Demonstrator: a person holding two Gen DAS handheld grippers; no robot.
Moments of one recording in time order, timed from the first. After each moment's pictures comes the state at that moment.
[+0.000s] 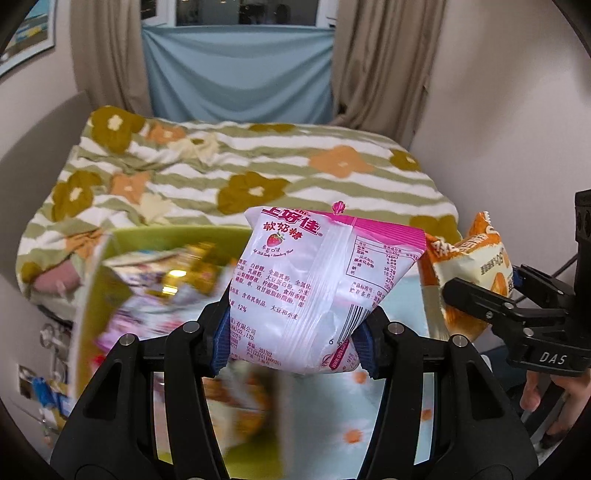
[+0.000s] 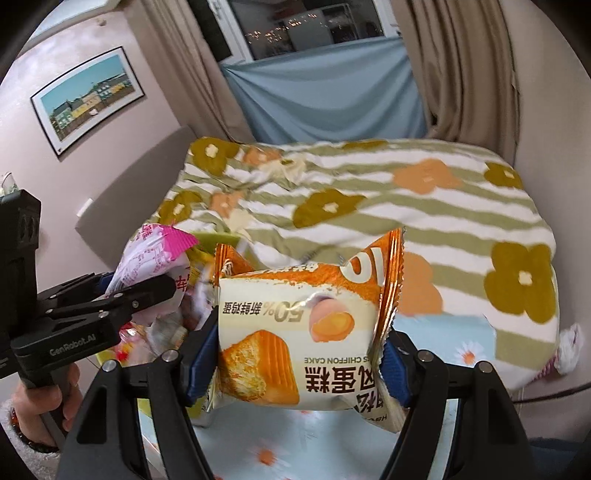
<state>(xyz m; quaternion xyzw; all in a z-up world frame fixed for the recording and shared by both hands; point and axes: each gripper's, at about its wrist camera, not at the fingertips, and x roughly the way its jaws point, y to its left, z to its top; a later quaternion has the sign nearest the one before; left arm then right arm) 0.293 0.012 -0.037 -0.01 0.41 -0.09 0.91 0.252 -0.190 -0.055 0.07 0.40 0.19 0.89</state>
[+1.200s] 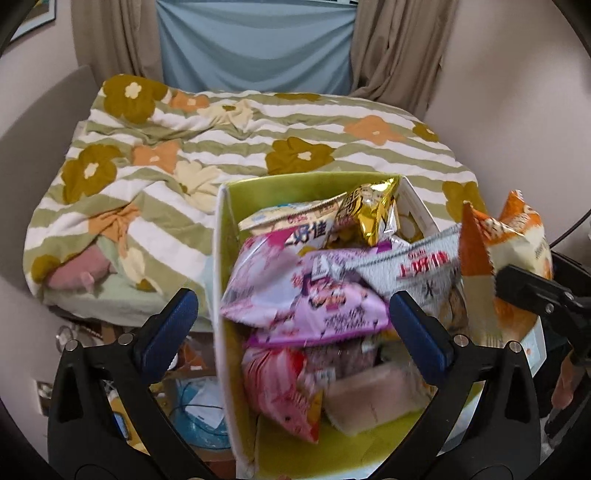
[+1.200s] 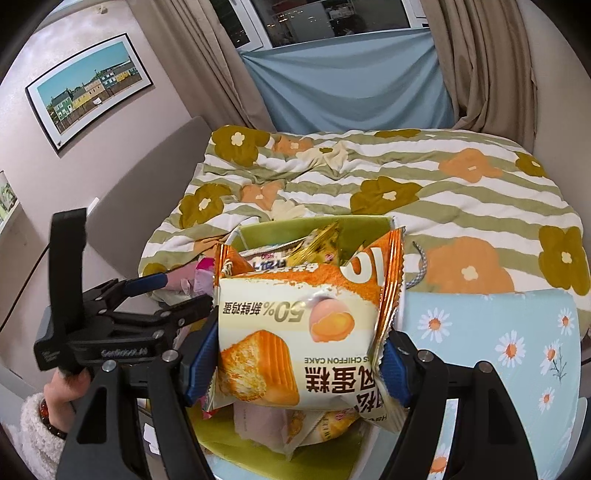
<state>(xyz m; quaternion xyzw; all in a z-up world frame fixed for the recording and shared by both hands) 0.297 0.218 -0.089 0.00 0.46 -0.12 0.88 0.244 0.011 -0.067 0.09 0.42 0.18 0.89</state>
